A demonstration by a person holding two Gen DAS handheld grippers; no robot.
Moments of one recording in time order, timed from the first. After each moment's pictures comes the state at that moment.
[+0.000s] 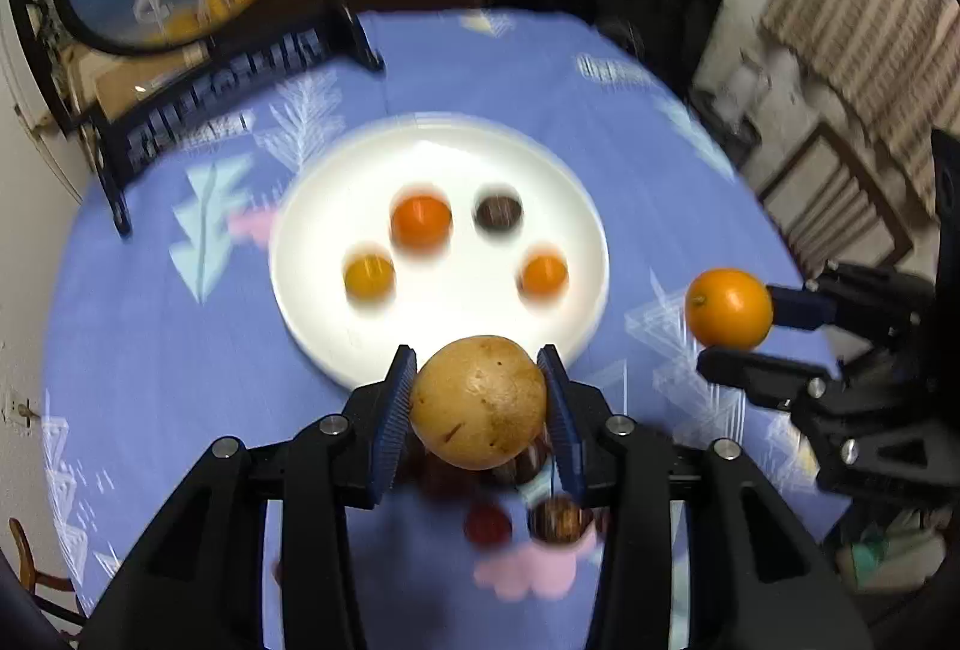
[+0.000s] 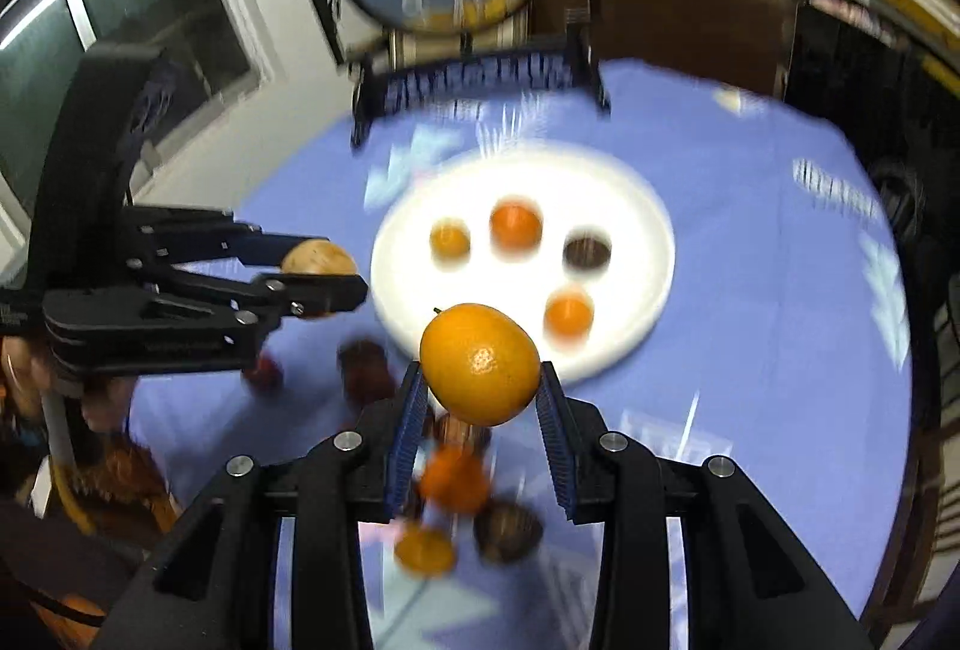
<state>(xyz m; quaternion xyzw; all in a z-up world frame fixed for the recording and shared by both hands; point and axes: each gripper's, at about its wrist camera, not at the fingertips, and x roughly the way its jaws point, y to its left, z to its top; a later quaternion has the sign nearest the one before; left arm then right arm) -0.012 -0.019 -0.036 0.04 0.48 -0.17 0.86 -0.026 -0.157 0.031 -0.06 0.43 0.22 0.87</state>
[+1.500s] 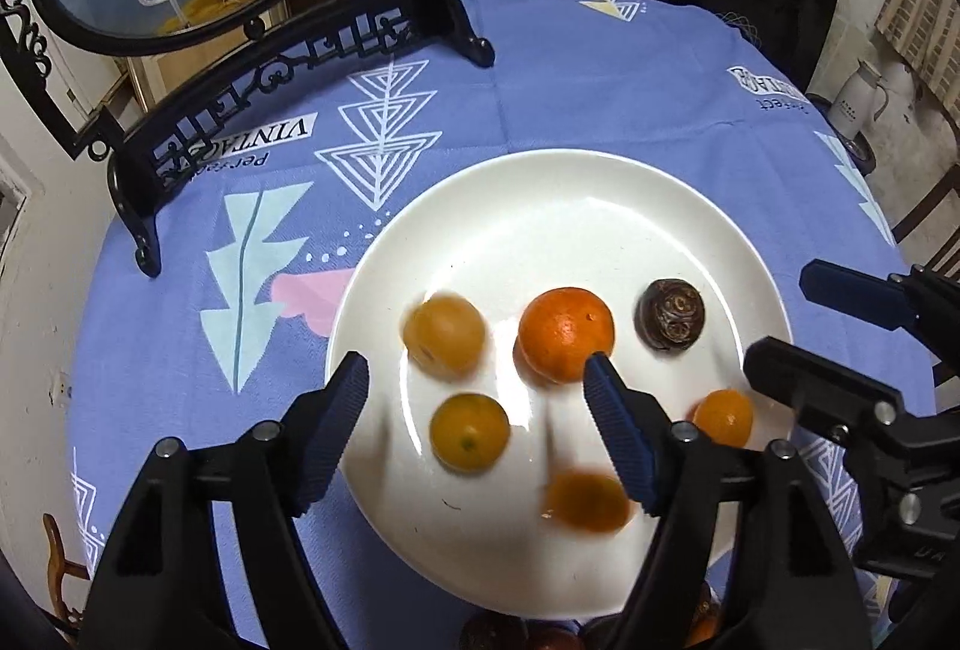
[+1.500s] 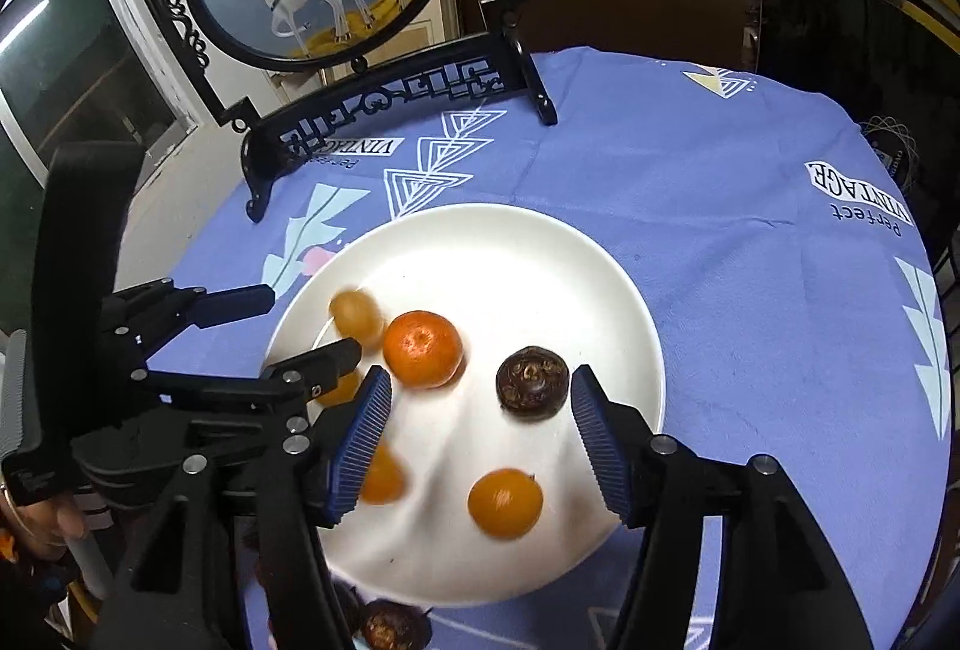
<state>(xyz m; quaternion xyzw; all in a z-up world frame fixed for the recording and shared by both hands) 0.105 -0.021 -0.091 0.08 0.51 -0.06 0.85 0.104 -0.150 -0.012 0.00 0.46 0.17 0.87</state>
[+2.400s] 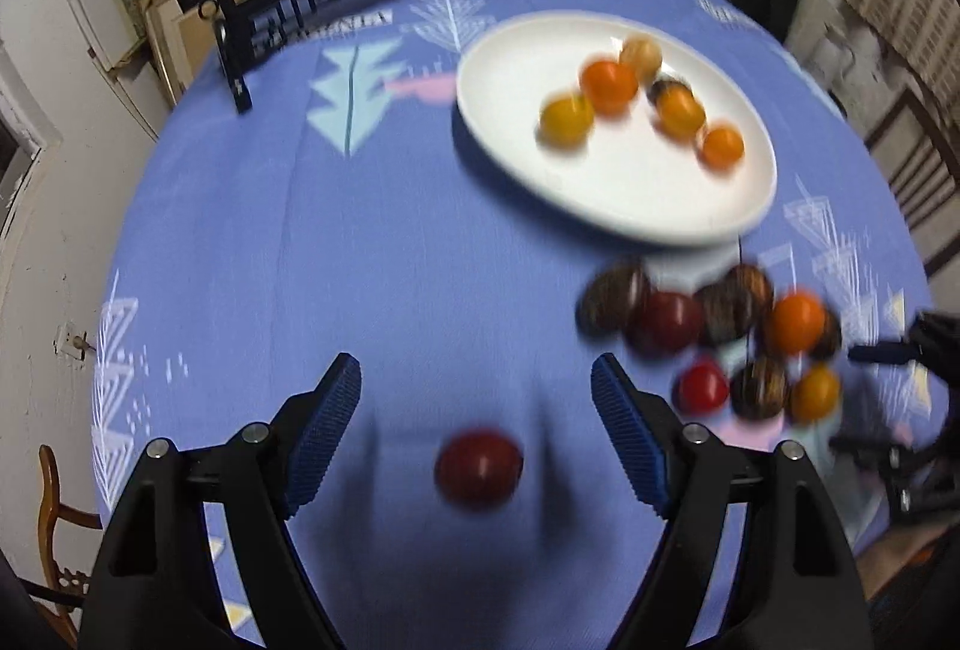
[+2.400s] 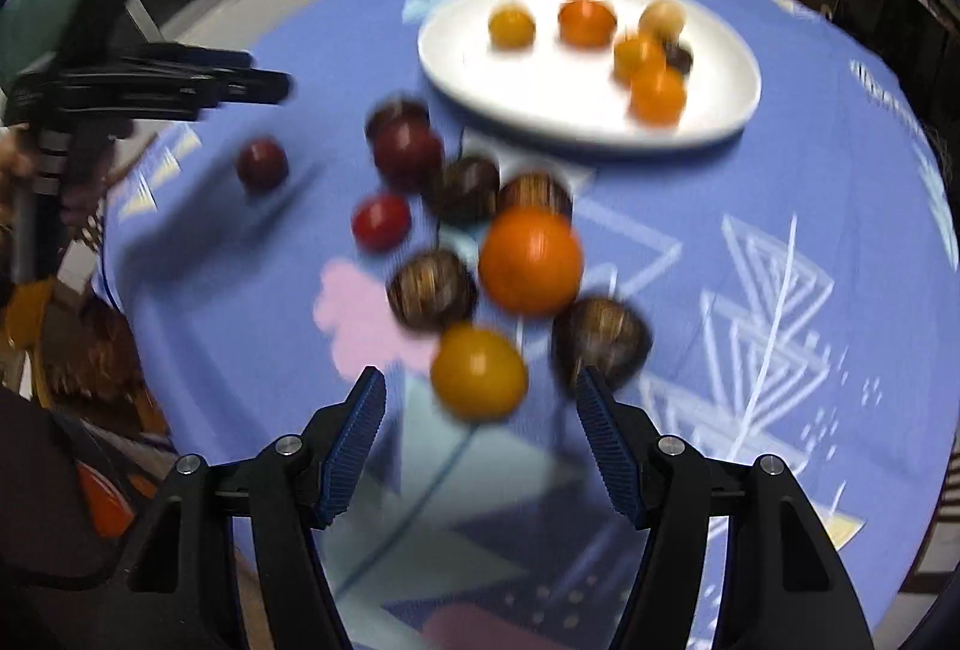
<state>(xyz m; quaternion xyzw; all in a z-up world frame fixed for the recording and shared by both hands) -0.062 0.078 -0.106 0.08 0.53 -0.07 0.84 -0.100 -0.129 -0.081 -0.12 0.54 0.23 0.80</state>
